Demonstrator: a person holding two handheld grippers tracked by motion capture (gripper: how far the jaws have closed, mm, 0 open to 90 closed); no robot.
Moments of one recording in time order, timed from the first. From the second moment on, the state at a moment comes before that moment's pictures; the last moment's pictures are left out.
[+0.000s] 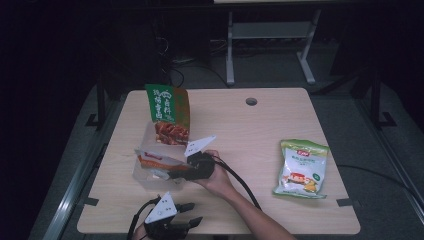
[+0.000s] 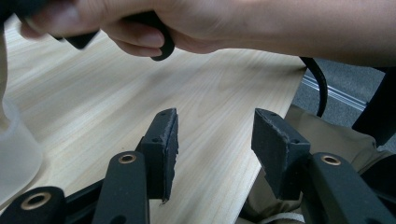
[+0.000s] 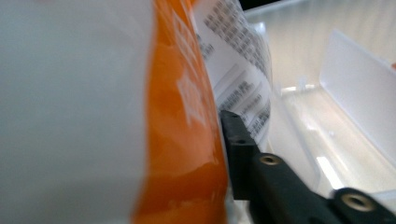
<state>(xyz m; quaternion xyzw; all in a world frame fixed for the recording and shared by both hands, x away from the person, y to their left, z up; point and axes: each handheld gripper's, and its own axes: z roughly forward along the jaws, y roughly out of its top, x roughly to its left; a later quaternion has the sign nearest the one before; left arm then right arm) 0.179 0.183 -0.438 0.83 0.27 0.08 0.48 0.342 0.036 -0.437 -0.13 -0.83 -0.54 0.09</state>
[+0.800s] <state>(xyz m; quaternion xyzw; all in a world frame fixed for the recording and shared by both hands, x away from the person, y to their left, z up) 0.191 0.191 -0.439 0.83 0.30 0.09 0.46 0.365 0.030 -0.413 -0.10 -0.80 -0.58 0.16</state>
